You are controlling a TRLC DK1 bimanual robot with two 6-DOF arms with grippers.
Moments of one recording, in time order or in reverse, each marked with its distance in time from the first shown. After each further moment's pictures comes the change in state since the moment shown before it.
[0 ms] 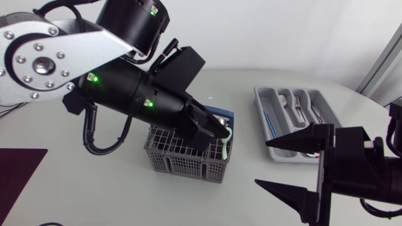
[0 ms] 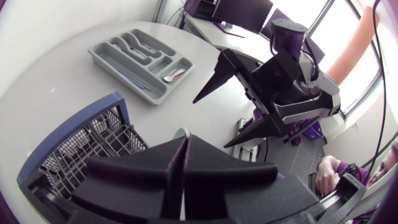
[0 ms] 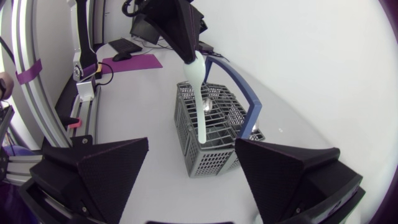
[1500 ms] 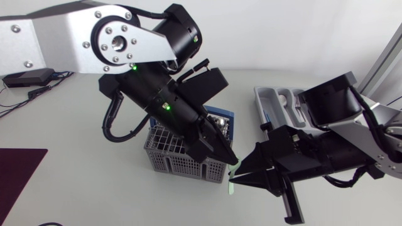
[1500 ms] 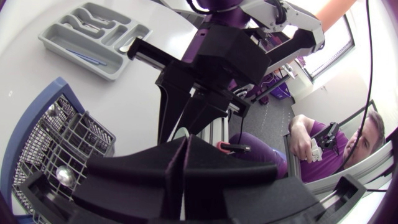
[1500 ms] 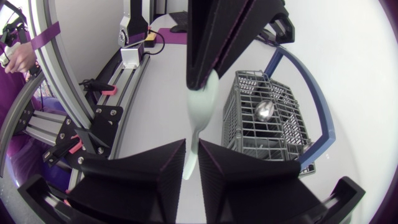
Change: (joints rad) left arm 0.013 0.219 0.200 -0.351 0.232 0.312; right arm 0.133 0.467 0.190 -0.108 -0.127 -0.346
